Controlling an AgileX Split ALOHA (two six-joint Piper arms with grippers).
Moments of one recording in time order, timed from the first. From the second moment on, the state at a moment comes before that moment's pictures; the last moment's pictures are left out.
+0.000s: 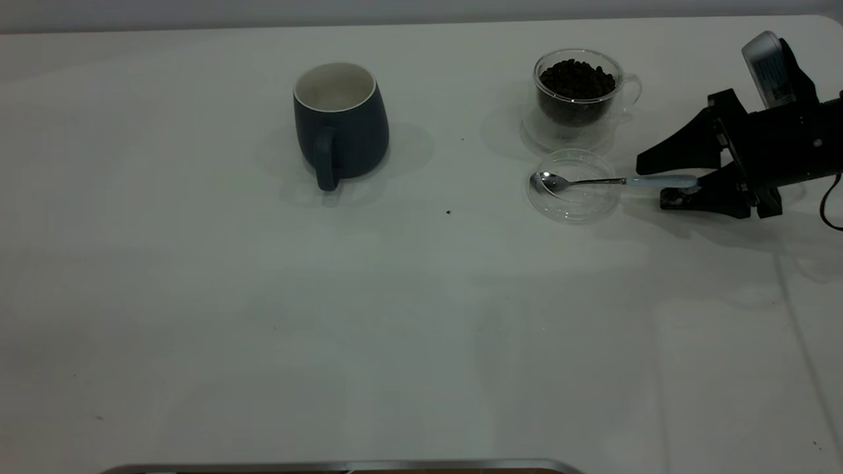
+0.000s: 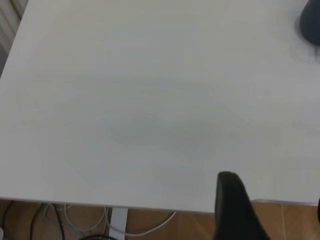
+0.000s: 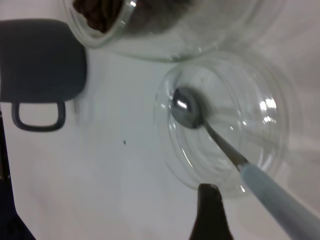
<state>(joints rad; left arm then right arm) 0.12 -0.02 -0.49 -0.04 1.14 0.03 -0.20 2.55 -1.20 1.51 0.90 -1.36</state>
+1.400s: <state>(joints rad) 0.12 -0.02 -0.49 -0.04 1.14 0.03 -0.20 2.52 -1.20 1.39 0.98 -1.35</state>
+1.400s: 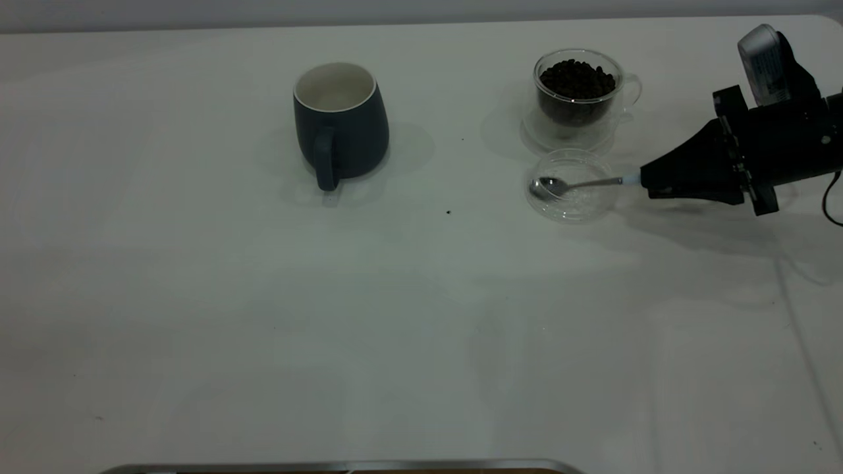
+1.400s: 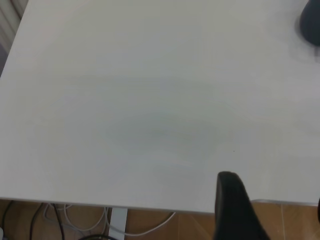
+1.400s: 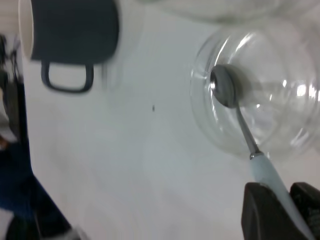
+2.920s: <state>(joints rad) 0.12 -0.02 -0.49 -0.04 1.14 0.03 -0.19 2.40 -1.44 1.21 0.95 -0.74</state>
